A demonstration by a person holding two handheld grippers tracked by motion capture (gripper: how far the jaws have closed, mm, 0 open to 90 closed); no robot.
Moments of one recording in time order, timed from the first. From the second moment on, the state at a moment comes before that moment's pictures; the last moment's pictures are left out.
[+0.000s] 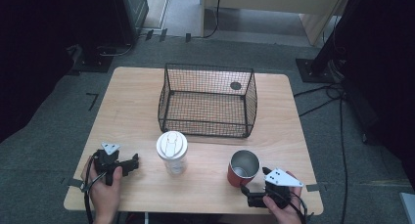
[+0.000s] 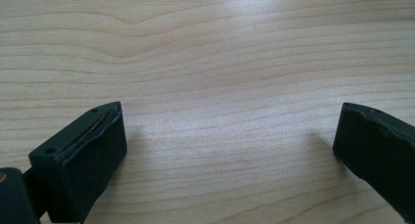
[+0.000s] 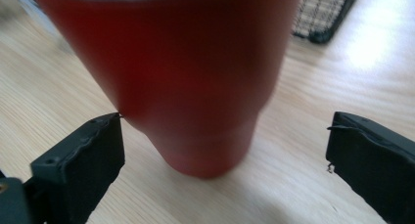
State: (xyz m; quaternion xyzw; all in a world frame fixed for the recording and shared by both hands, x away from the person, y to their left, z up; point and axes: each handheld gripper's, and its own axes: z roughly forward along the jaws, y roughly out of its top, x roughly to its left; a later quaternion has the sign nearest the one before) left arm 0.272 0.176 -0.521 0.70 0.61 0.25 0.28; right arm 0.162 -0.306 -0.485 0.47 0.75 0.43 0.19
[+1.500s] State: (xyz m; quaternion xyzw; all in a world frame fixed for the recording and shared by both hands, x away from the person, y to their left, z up) left arm 0.272 0.176 -0.521 0.70 0.61 0.25 0.28; right arm 0.191 -0.256 -0.467 0.53 0.69 0.44 0.24
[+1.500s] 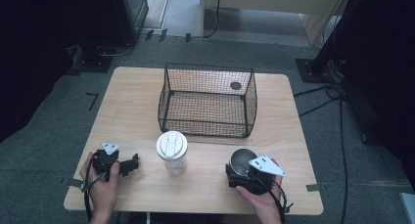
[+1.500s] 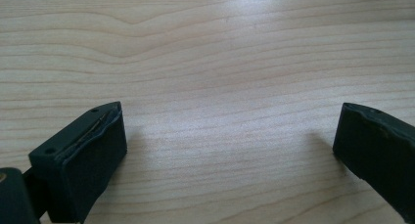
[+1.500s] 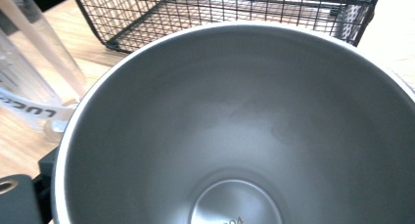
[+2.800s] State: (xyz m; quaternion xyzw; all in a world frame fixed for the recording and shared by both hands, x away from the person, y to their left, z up) left arm 0.272 0.175 -0.521 0.70 0.61 0.25 0.28; right arm 0.193 -0.251 -0.427 0.53 0.66 0.46 0.27
